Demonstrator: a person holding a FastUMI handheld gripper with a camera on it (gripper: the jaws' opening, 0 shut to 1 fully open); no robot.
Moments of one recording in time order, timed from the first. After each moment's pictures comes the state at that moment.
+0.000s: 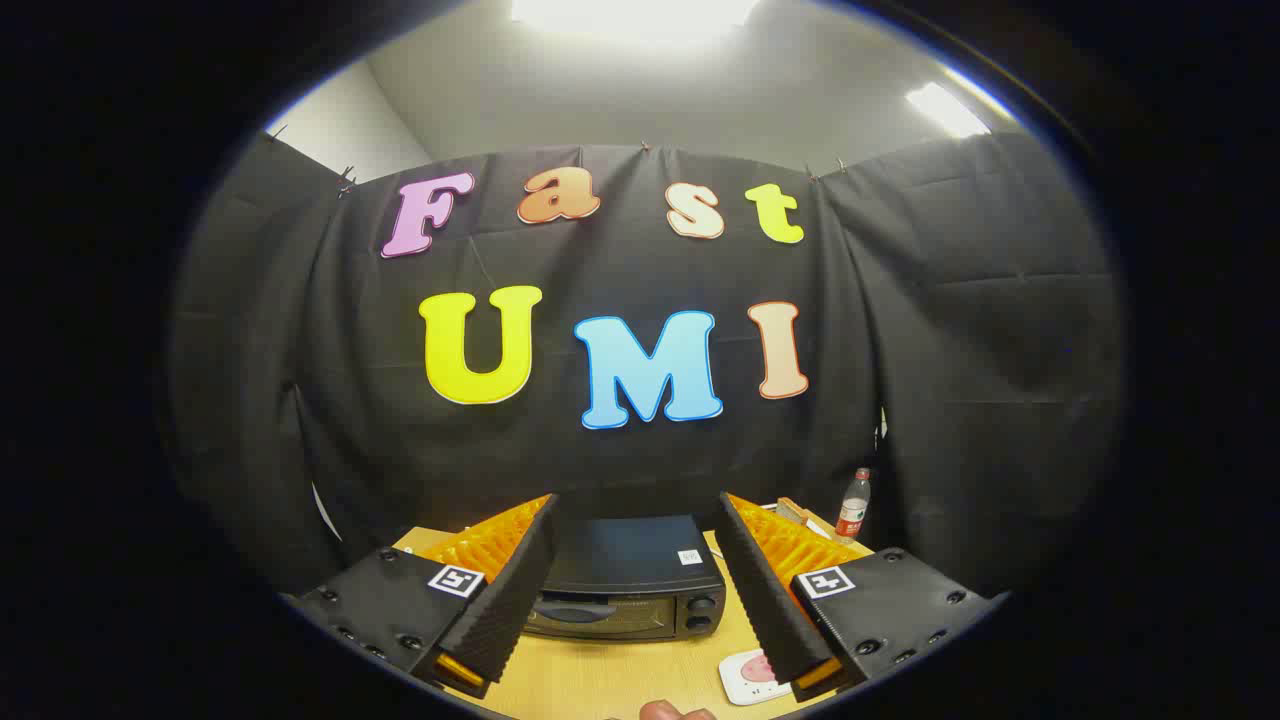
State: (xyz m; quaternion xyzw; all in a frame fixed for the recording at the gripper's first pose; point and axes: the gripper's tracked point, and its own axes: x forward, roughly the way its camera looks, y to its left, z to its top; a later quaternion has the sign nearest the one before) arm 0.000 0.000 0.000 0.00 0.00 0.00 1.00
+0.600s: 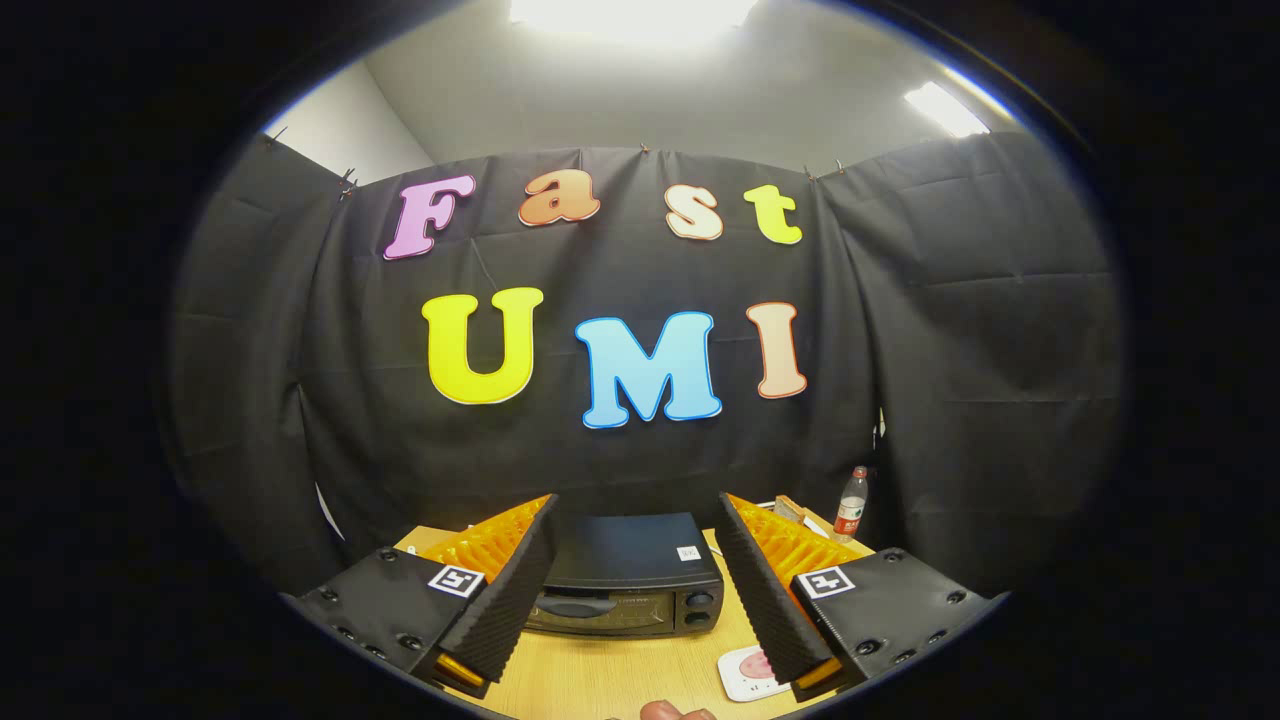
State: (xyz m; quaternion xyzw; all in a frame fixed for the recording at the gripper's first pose) arm -0.019 -0.001 -0.005 0.00 0.01 0.00 1.00
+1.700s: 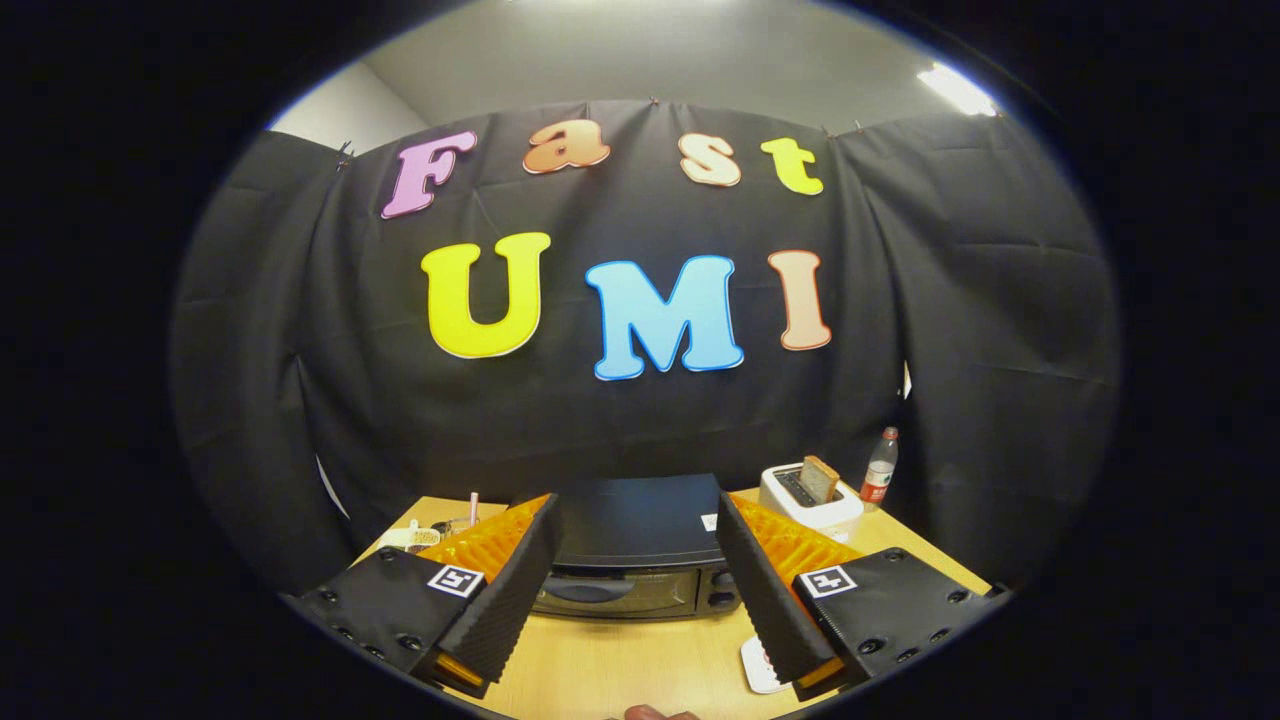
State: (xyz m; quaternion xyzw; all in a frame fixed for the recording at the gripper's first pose) arm 0.048 0.029 -0.069 0.00 0.09 0.03 1.00
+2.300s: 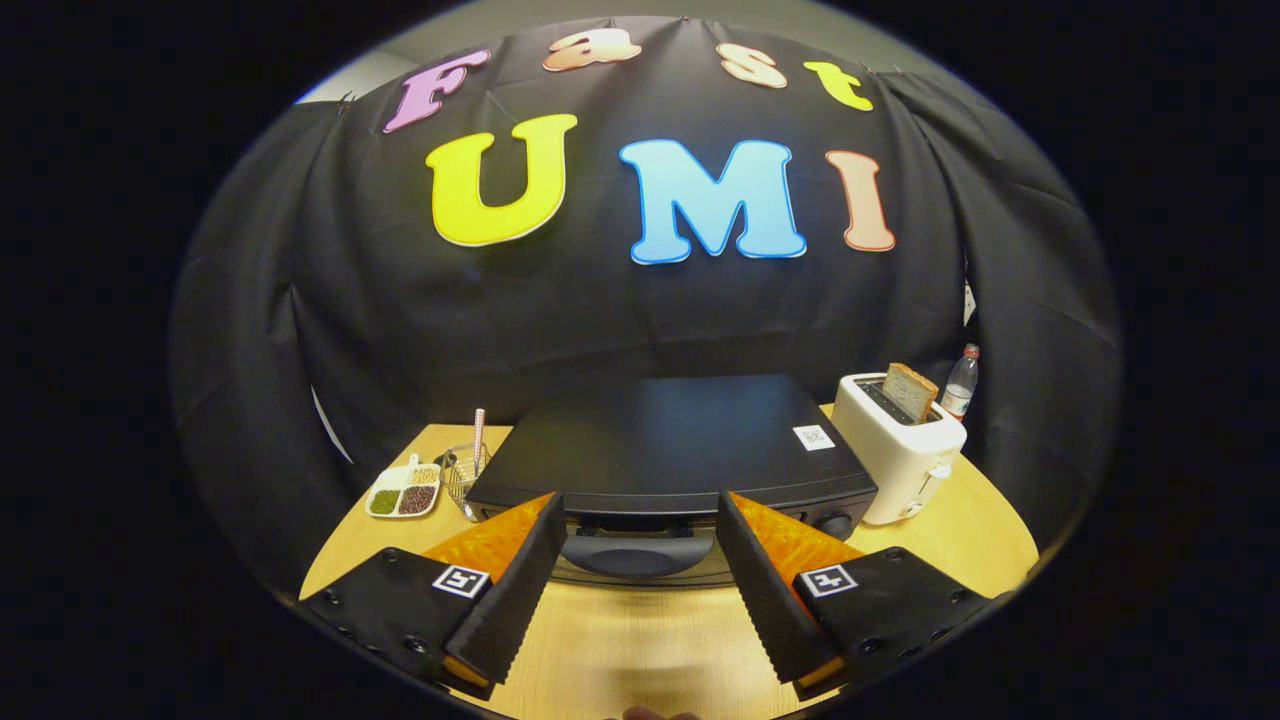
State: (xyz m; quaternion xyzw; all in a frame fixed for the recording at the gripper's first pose) arm 0.119 0.081 -0.196 -0.01 0.21 0.06 0.98
